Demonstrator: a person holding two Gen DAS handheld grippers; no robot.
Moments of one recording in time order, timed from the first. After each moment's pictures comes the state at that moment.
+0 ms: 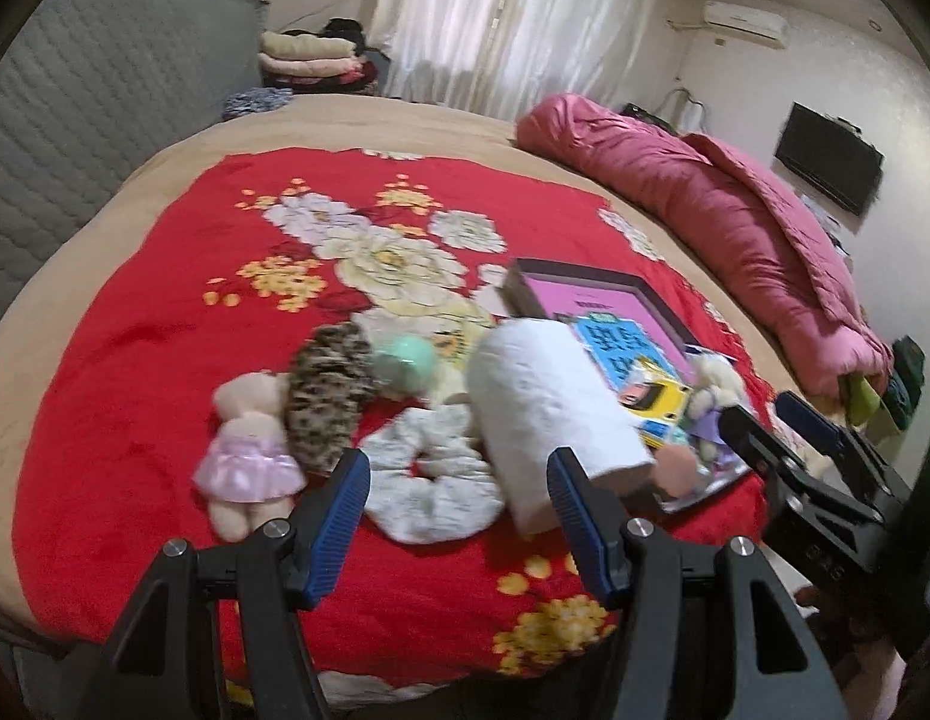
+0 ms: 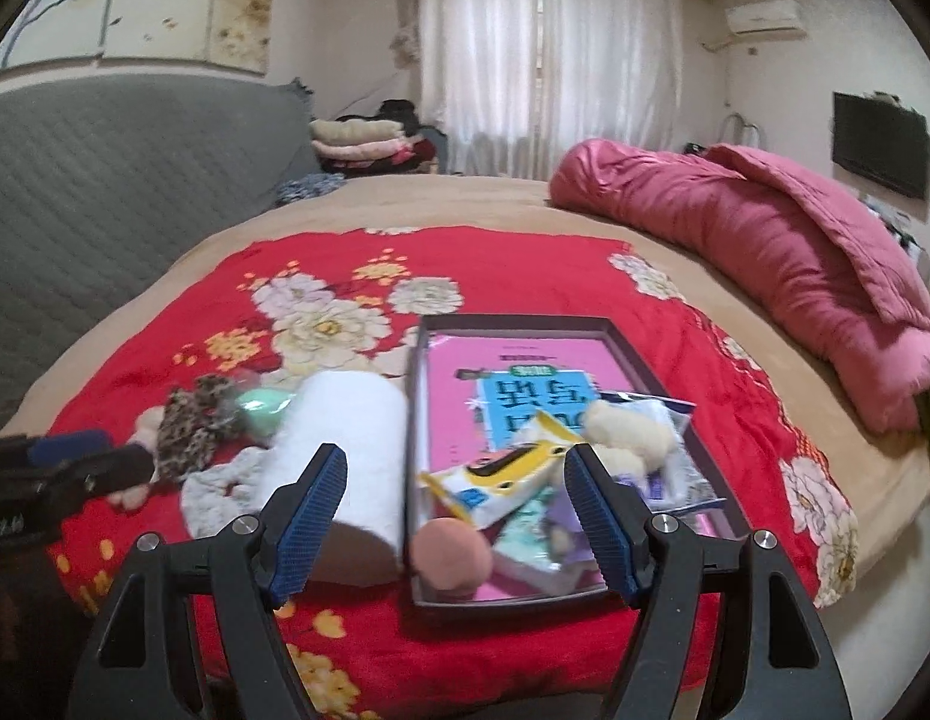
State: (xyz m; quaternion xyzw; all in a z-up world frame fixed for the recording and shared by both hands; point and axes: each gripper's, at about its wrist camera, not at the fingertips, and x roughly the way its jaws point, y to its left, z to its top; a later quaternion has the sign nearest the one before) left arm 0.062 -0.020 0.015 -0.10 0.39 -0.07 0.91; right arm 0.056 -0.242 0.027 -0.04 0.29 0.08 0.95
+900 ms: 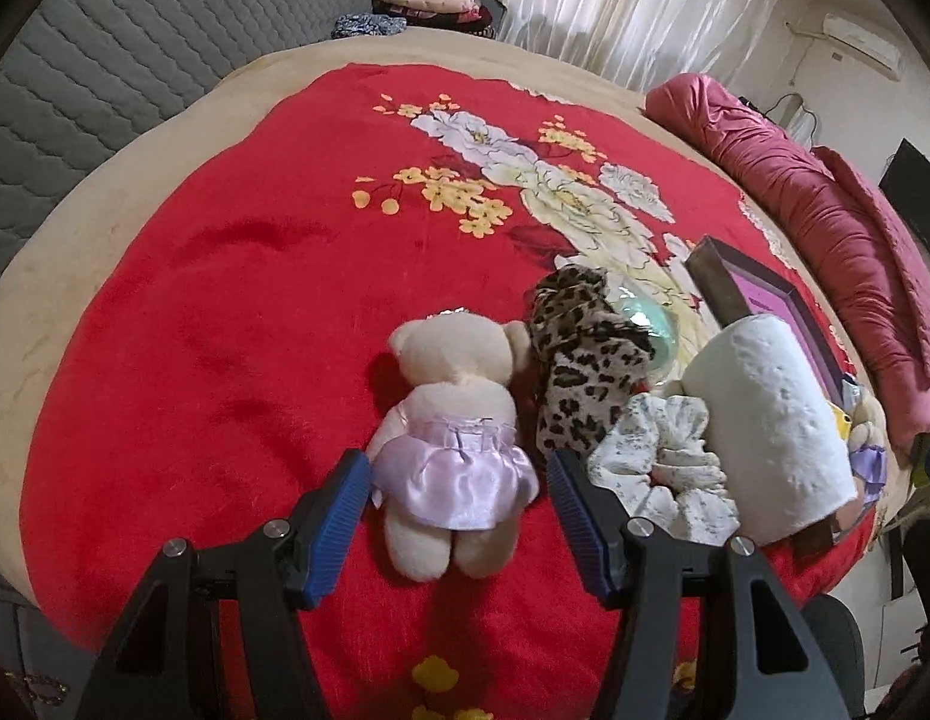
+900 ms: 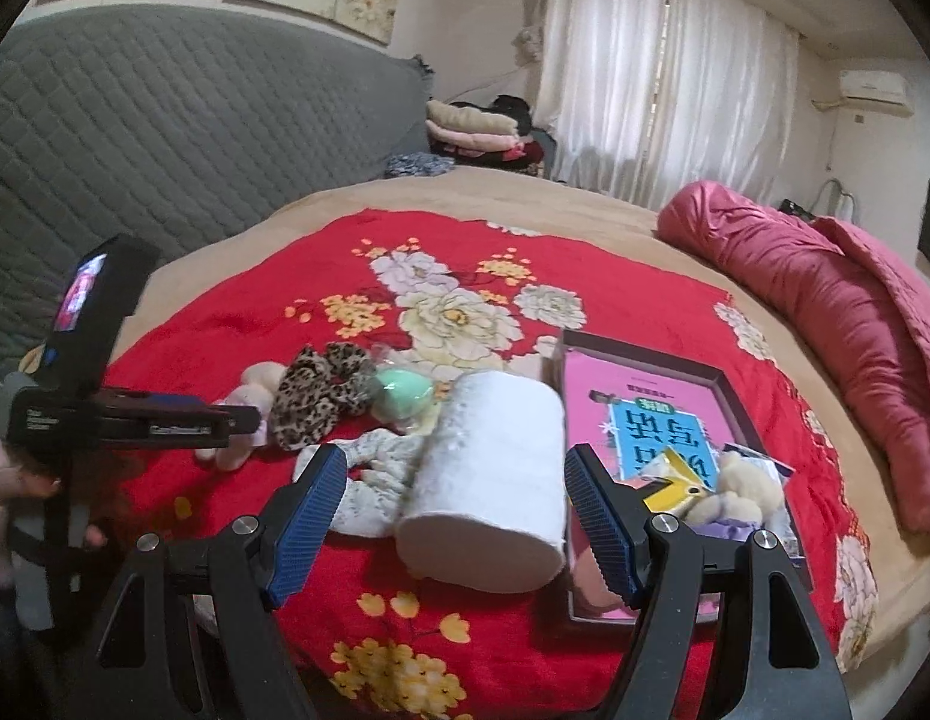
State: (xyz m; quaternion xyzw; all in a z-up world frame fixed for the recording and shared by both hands) left arm 0.104 0.070 -0.057 -0.15 0.46 0.03 0.88; right arm 0.041 -0.159 0.025 -0.12 0.29 0.18 0.93
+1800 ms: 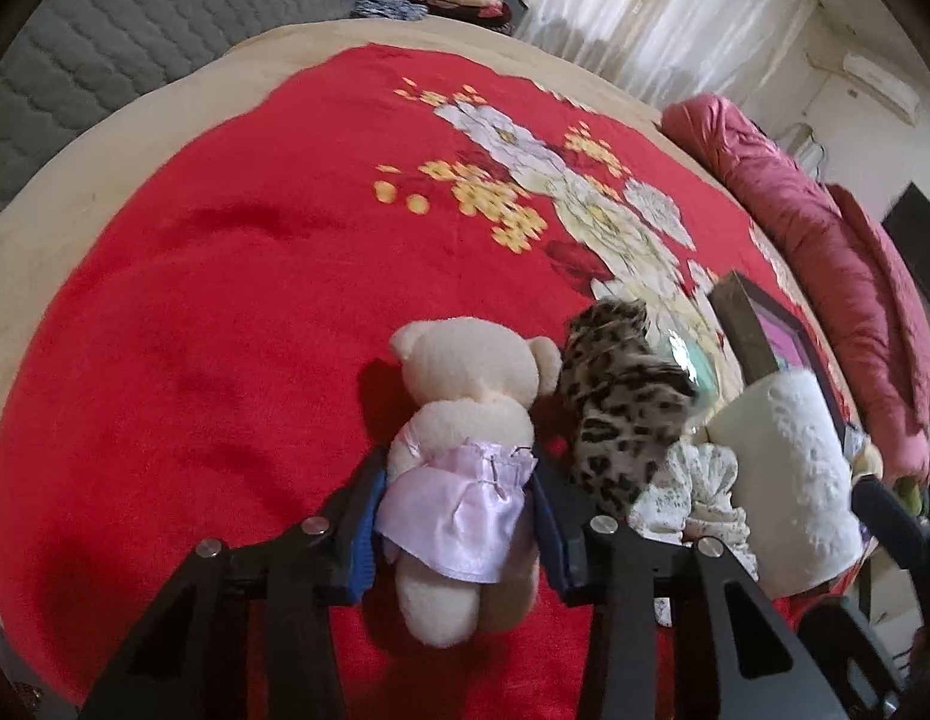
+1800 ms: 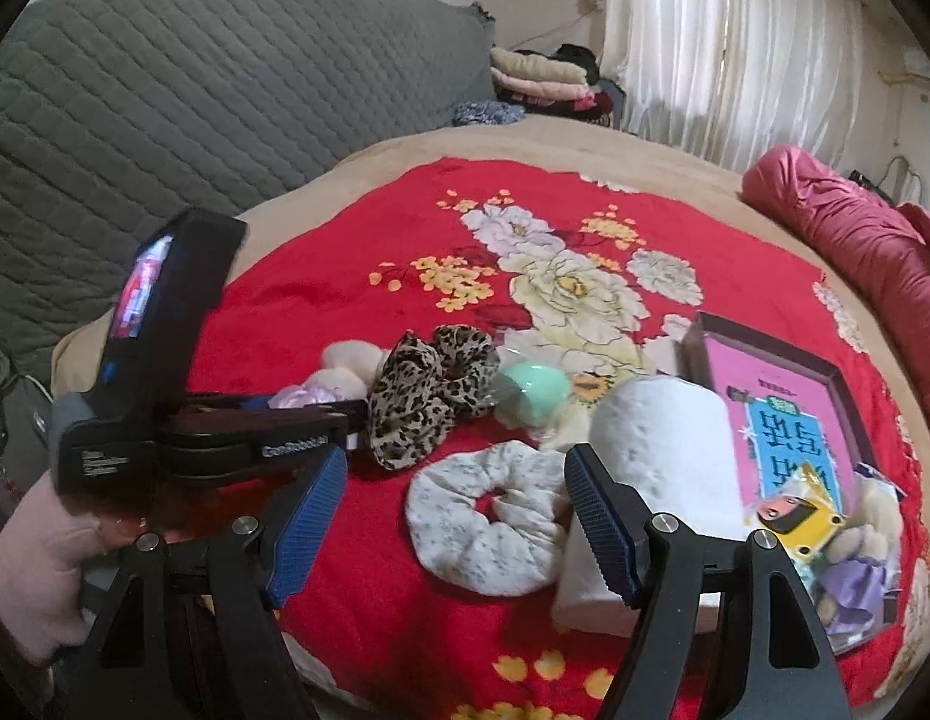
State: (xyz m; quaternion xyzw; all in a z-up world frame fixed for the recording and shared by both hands) left arm 0.128 0.102 -0.072 -0.20 0.45 0.02 0.87; right arm 0.086 -0.072 -0.003 -0.12 0.36 0.25 0.89
